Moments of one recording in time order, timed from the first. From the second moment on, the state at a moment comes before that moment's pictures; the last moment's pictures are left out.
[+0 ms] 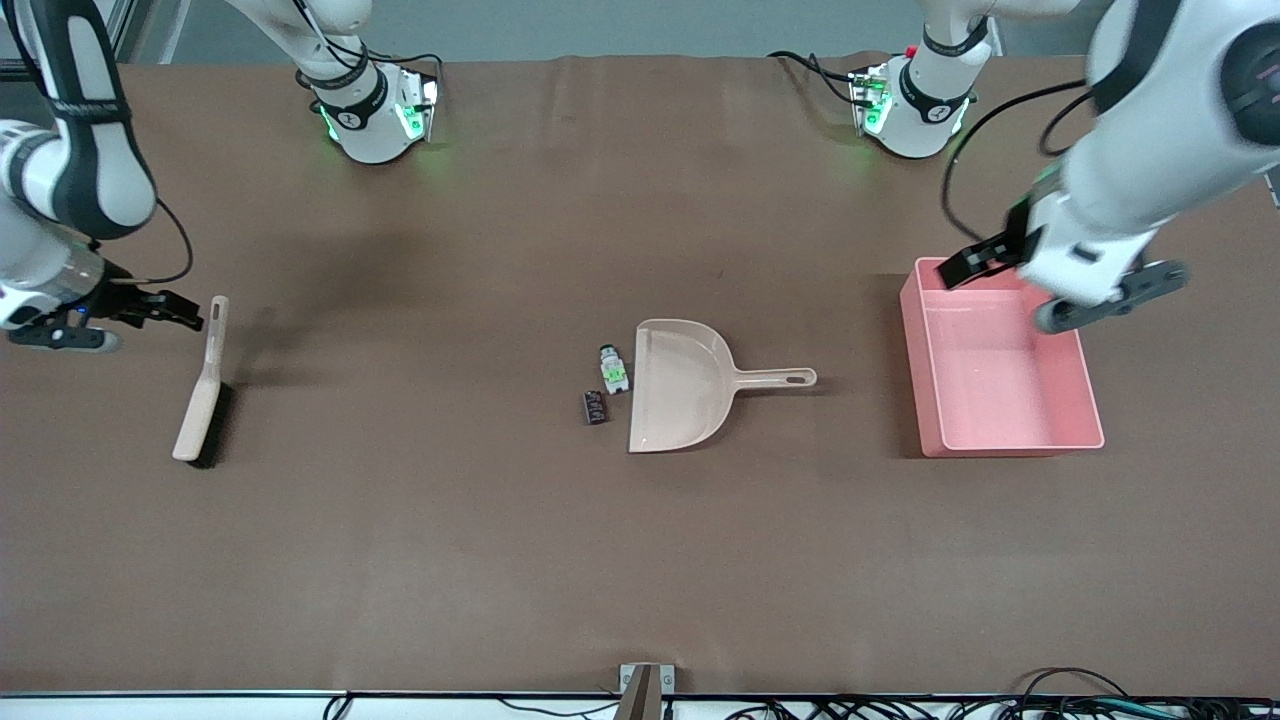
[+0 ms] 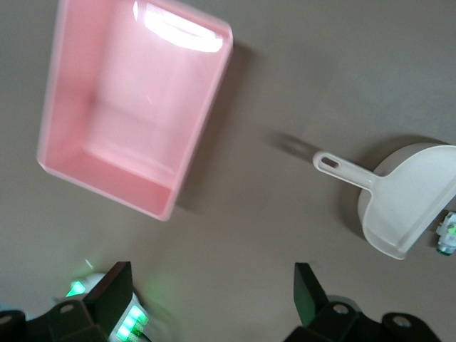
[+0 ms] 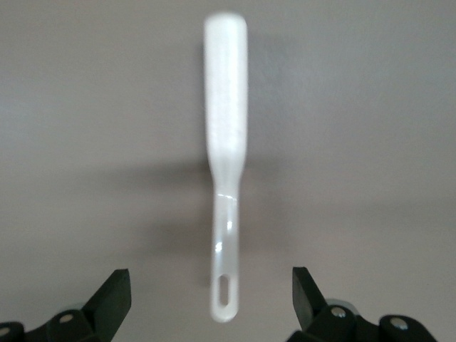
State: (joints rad) left arm -0.21 0.16 -0.11 -1.55 -0.05 1.48 -0.76; right arm -0.33 0.03 -0.01 -2.19 -0.02 2.18 -0.26
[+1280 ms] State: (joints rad) left arm -0.38 0.61 -0.13 -1.55 0.02 1.96 -1.97; right arm -0.37 0.07 -0.03 -2.24 -0.02 2.35 -0.38
